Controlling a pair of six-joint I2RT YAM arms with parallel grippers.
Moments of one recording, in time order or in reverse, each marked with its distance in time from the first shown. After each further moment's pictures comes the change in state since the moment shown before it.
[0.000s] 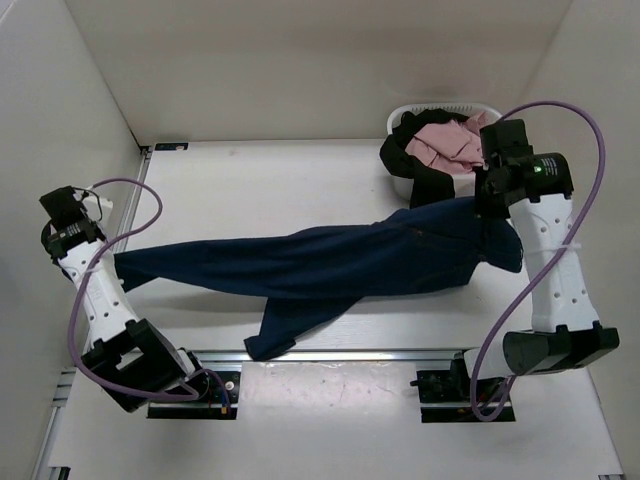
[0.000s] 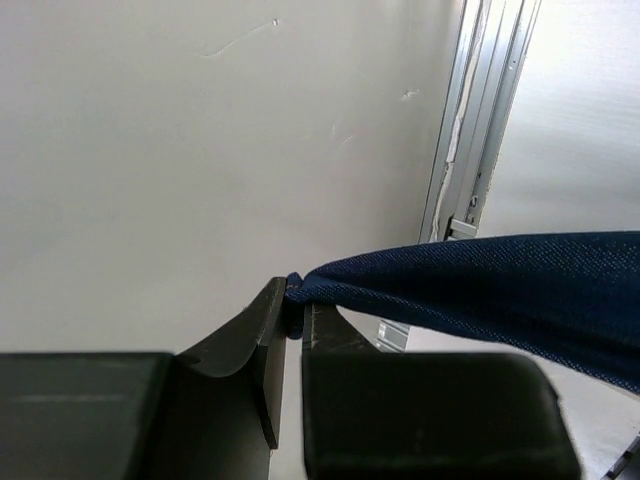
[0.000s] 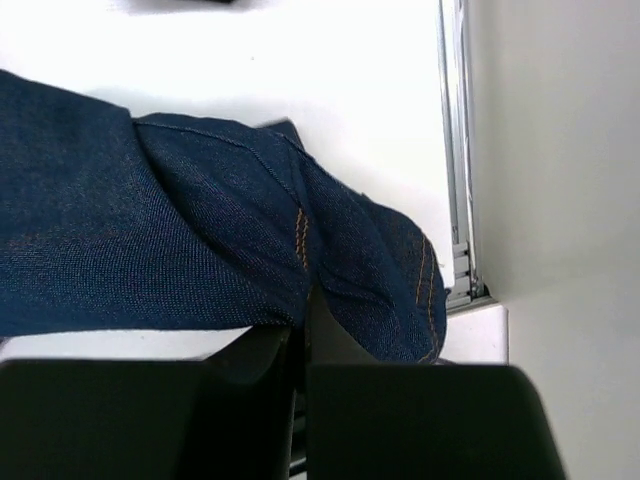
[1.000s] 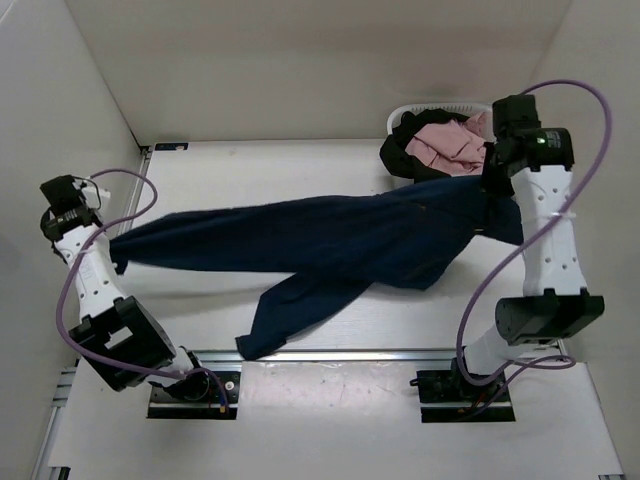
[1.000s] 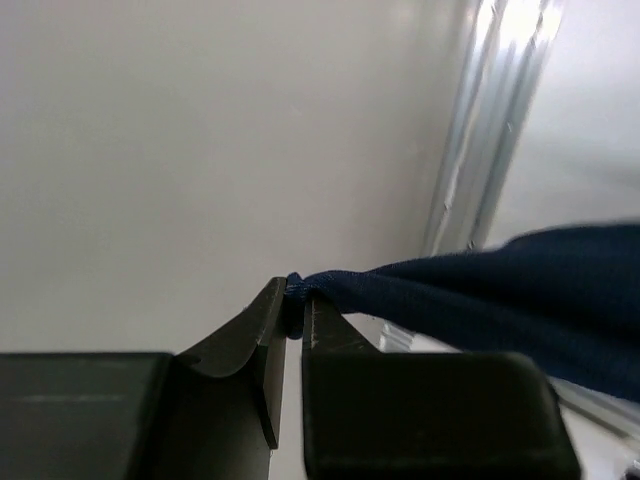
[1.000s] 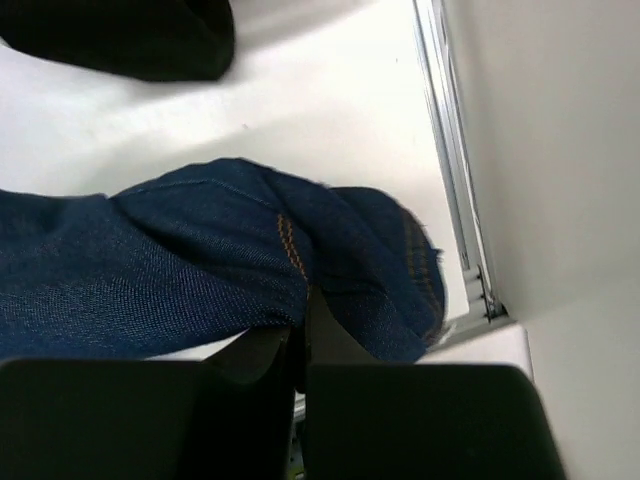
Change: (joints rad) left arm -0.024 0.143 0.115 0.033 -0.008 -0.052; right arm -0.101 0.204 0.147 0.022 -0.014 0.030
